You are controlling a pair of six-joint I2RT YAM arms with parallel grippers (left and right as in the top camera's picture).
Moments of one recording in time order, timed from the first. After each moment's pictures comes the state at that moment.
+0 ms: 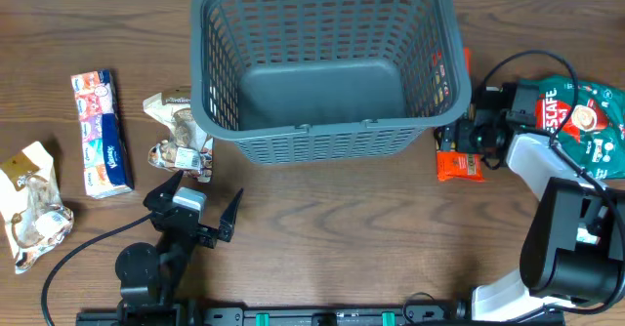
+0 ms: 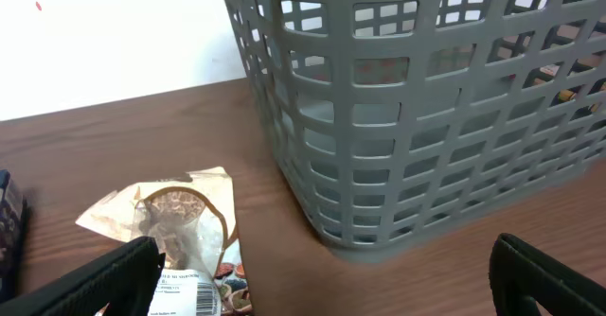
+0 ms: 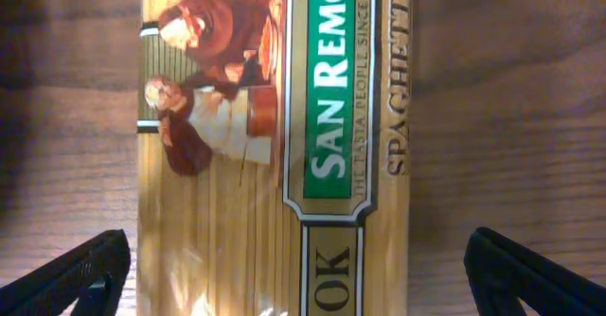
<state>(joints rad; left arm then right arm) 0.03 0.03 0.07 -0.23 0.36 0.13 -0.20 1.75 0.91 -0.27 -0.16 -0.10</state>
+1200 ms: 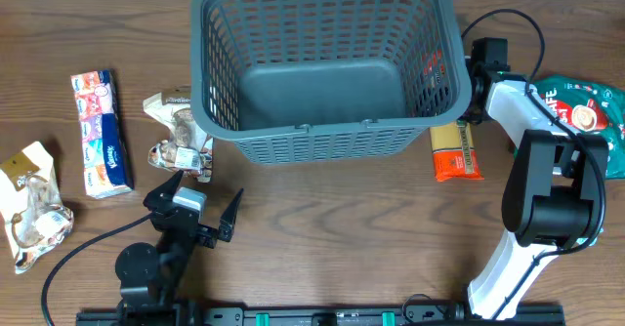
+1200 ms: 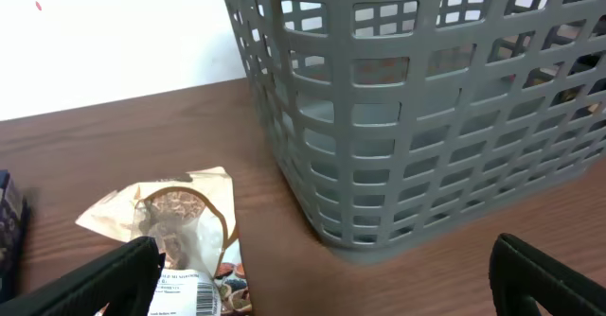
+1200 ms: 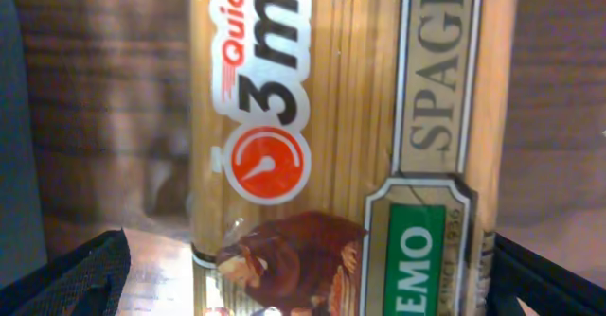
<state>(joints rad) 0.03 0.03 0.07 -0.23 0.36 0.13 -0.08 2.03 1.34 -0.55 -0.13 -0.09</state>
